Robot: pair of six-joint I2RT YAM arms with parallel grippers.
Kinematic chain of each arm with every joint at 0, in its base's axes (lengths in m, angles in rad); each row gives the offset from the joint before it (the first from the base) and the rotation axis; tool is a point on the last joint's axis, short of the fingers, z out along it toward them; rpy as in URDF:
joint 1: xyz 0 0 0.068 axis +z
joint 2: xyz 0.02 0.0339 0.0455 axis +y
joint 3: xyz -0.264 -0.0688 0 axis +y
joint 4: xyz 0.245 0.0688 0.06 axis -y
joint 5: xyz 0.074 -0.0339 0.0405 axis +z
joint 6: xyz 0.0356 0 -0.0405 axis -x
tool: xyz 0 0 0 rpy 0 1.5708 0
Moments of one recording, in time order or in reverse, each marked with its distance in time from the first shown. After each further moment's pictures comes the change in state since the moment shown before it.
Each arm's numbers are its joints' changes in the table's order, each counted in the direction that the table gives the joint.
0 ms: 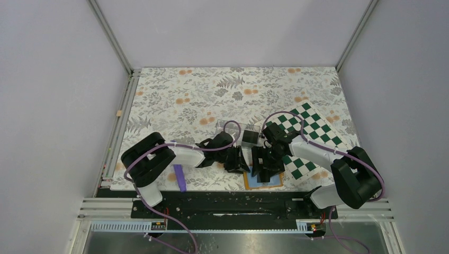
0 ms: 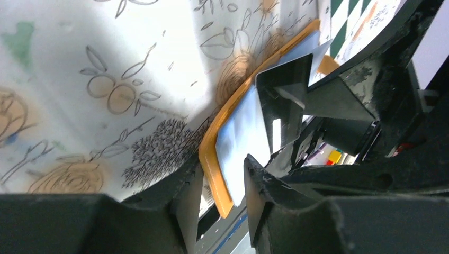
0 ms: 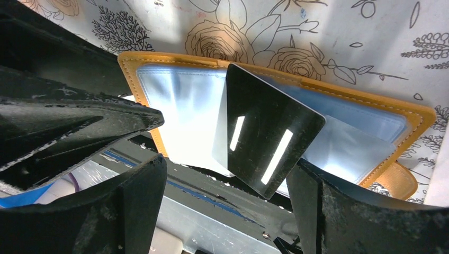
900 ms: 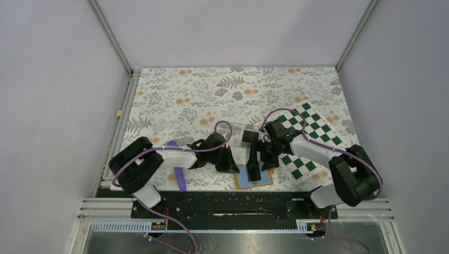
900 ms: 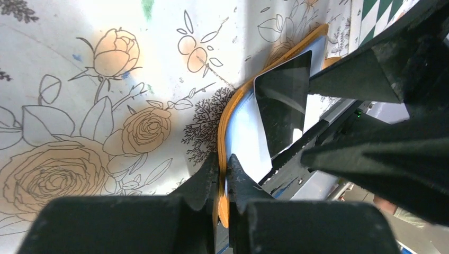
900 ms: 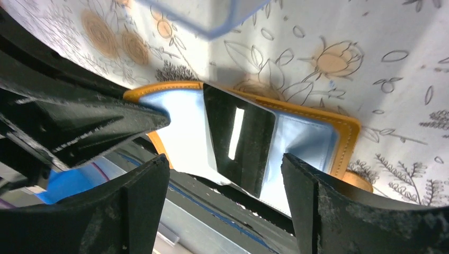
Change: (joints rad) left arm 0.040 -0.108 0.080 -0.071 0.047 -0.029; right arm -0.025 0.014 0.002 0.151 0.067 -0.050
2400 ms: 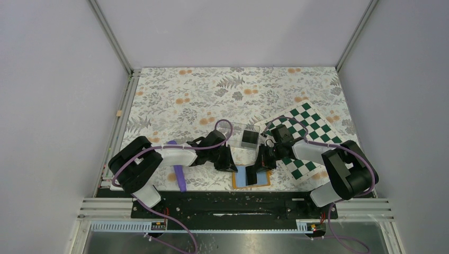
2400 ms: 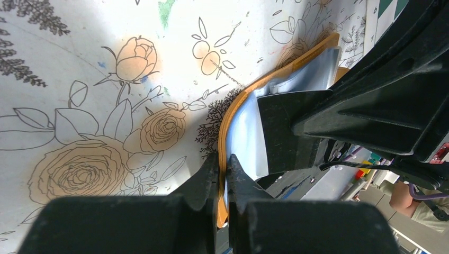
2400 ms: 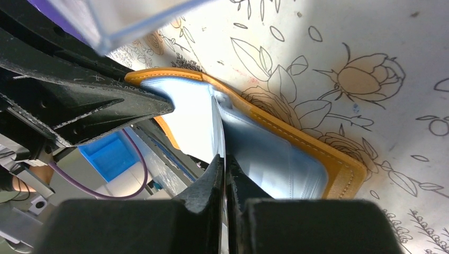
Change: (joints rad) left arm 0.024 0.000 -0.040 -0.096 0.005 -0.076; right arm -0.109 0.066 0.167 0.290 0.273 -0.026
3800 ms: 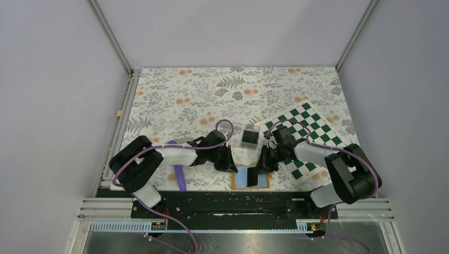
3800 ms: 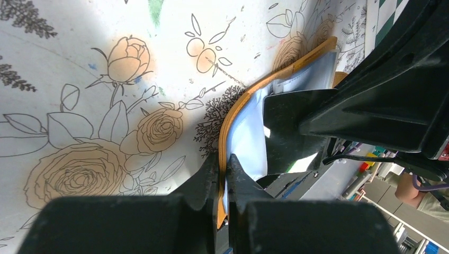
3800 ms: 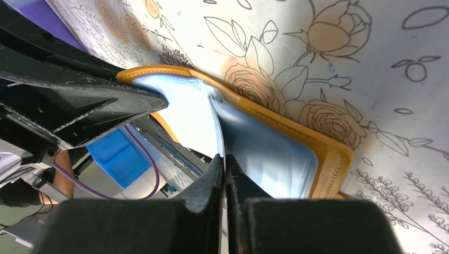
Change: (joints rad) left arm 0.005 0.007 0.000 0.001 -0.024 -0.034; right arm -0.006 -0.030 0.019 -0.047 -0.021 -0.087
